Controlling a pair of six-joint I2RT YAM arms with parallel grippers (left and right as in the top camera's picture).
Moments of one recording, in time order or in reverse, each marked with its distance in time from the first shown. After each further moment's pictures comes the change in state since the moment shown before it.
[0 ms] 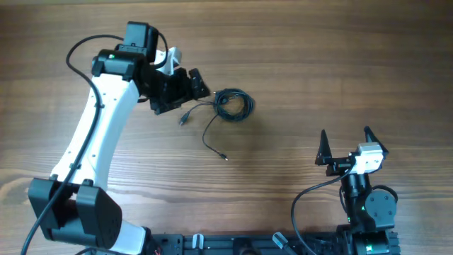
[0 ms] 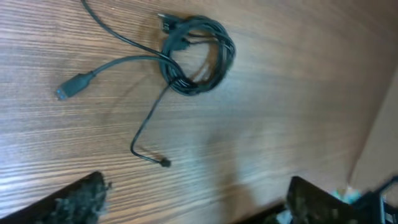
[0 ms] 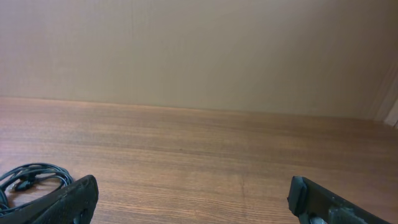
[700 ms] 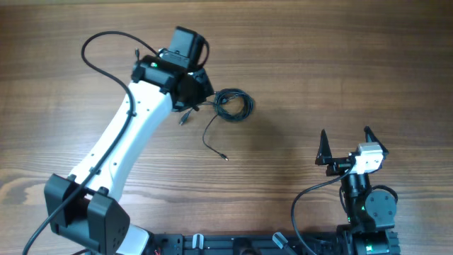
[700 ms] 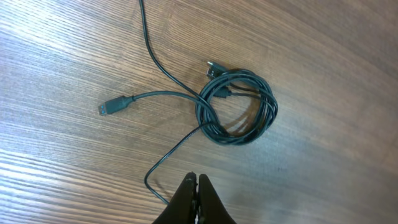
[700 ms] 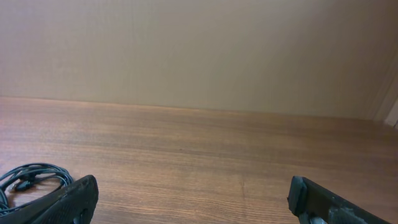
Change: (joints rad) left arm -0.234 0.000 0.000 0.094 -0.476 -0.379; right arm 0.000 0.000 0.000 0.000 0.000 0.000
